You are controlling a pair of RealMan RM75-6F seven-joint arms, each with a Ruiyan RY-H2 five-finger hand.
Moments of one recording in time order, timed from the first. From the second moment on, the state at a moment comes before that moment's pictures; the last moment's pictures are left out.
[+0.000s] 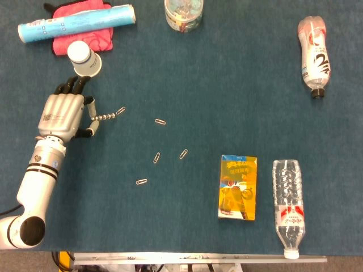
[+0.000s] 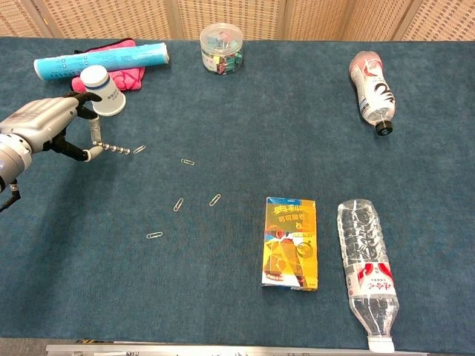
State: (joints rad) left arm -0.53 -1.42 -0.12 -1.64 0.94 1.07 0.43; right arm 0.11 -1.20 0.10 -1.39 -1.47 1.45 0.14
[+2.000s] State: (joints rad) left arm -0.65 -1.52 -0.15 -1.71 0.92 1.03 0.42; right arm 0.09 -1.21 0.10 -1.35 -1.45 1.46 0.19
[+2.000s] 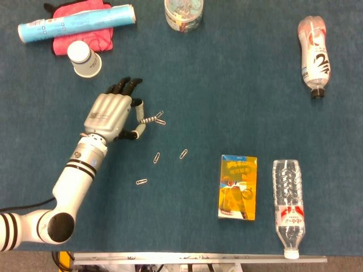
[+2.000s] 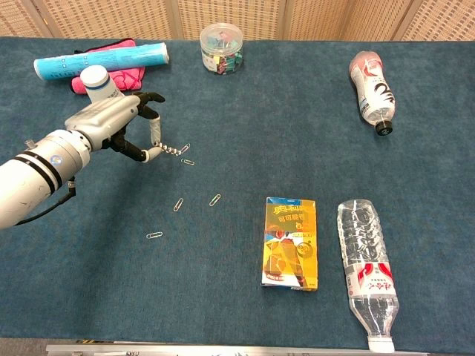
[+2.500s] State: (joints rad) left arm -0.66 -1.54 -0.13 -1.69 0.91 1.03 0.42; right arm 0.09 -1.22 0.10 -1.33 -1.45 1.45 0.21
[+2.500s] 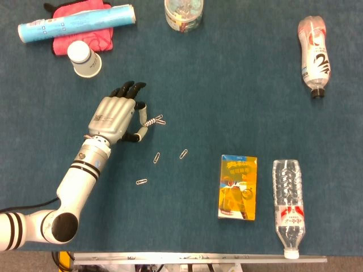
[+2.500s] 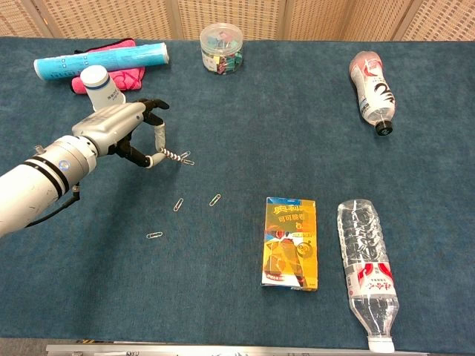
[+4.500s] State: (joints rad) left arm -0.54 -1.42 0.01 -1.98 1.05 1.09 0.36; right arm 0.07 -1.22 0.10 -1.33 -1.44 1.45 0.22
